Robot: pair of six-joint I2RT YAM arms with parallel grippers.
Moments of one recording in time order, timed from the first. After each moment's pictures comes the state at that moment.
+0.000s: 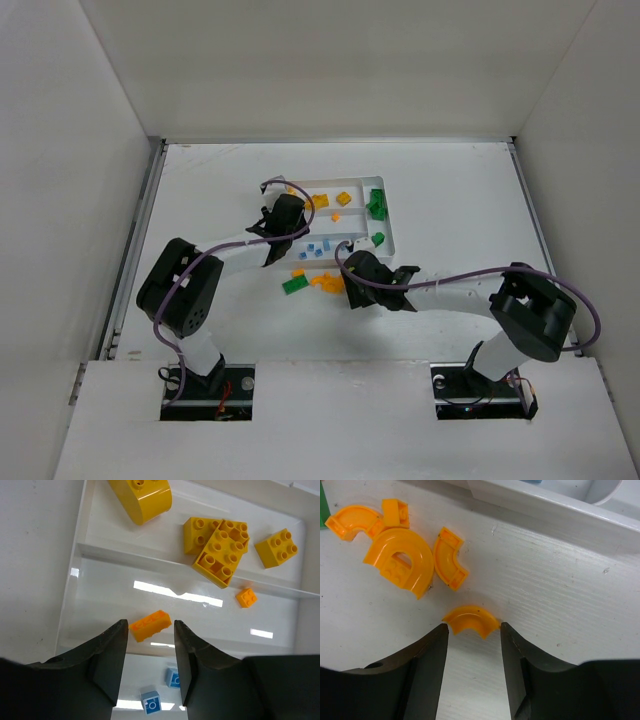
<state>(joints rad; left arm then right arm) -0.55 1.69 0.90 0.12 -0.41 -0.67 0.96 1.55 0.78 -0.21 0.30 0.54</state>
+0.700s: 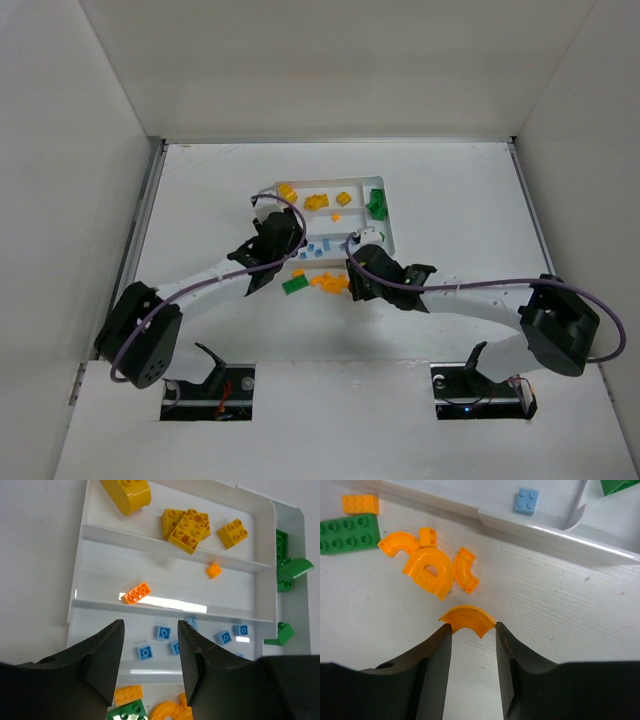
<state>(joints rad) -0.63 1.41 0.73 0.12 -0.44 -0.68 0.96 1.43 0.78 -0.22 0.31 0.54</state>
